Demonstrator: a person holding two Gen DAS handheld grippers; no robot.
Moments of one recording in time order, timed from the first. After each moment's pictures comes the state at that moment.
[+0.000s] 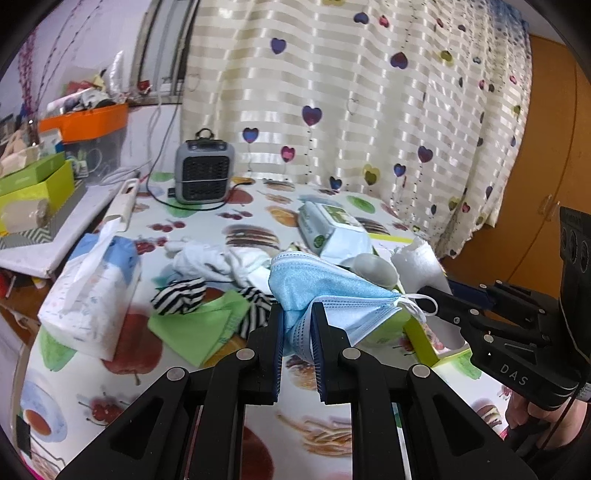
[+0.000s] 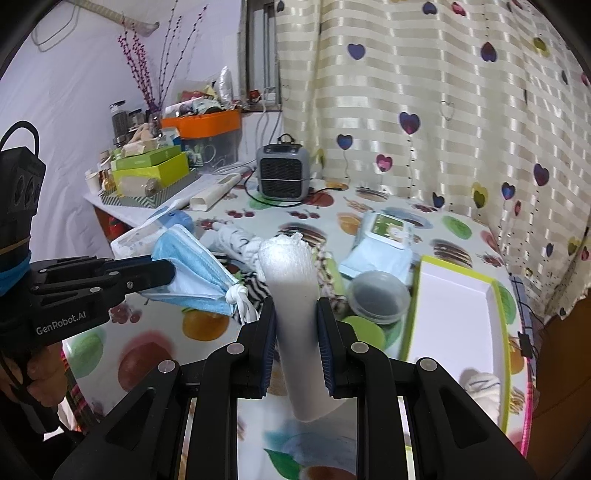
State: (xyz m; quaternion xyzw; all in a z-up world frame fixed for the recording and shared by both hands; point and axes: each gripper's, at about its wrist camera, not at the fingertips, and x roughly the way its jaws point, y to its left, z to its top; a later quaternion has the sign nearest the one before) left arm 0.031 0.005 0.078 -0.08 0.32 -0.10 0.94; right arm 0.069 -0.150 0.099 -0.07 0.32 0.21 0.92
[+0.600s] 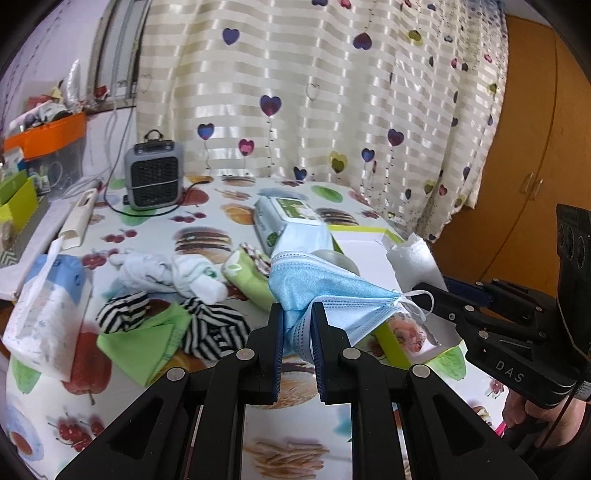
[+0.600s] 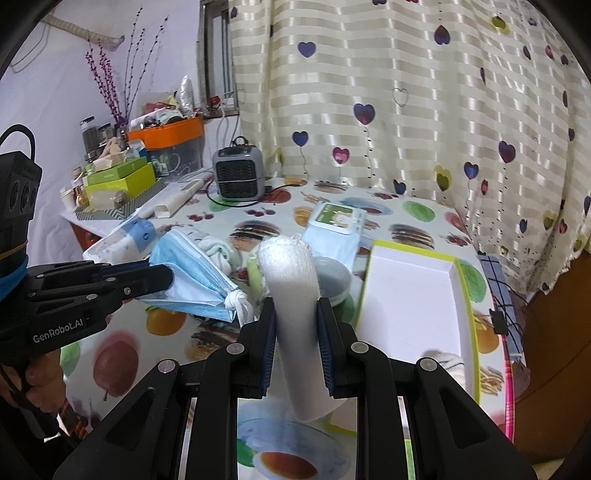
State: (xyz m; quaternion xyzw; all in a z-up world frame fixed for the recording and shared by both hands) left arm 0.054 -0.045 0.077 -0.06 0.33 -0.15 0.93; right arm 0.075 -0.199 0.096 -0.05 0.33 0.16 0.93
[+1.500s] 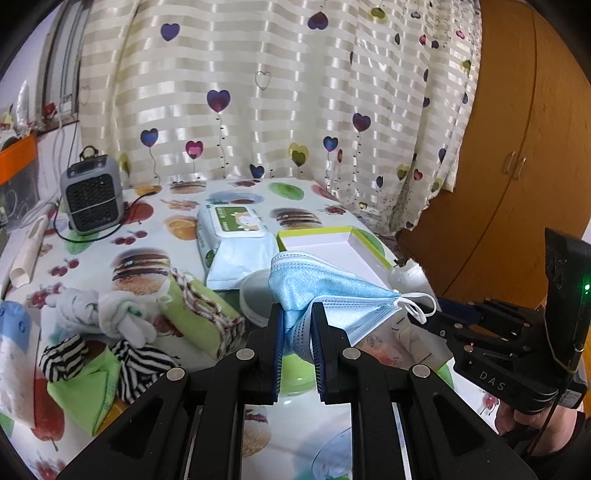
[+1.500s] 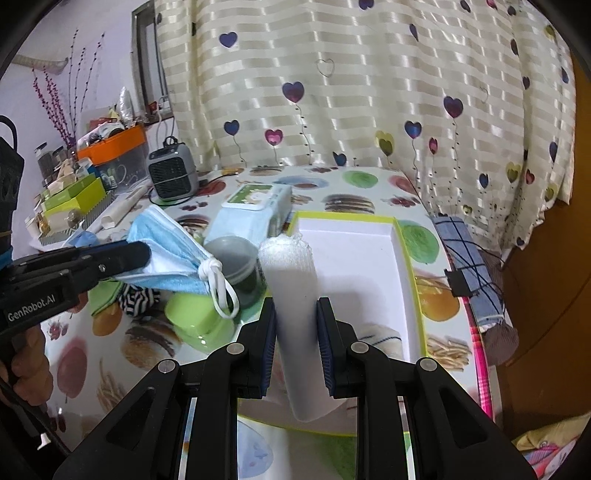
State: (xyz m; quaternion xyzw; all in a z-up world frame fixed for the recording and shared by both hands) left arm 0.100 -0.112 0.076 -0.03 0.33 -0.20 0.92; right arm 0.096 -0.273 0.070 0.01 0.36 0.09 0.93
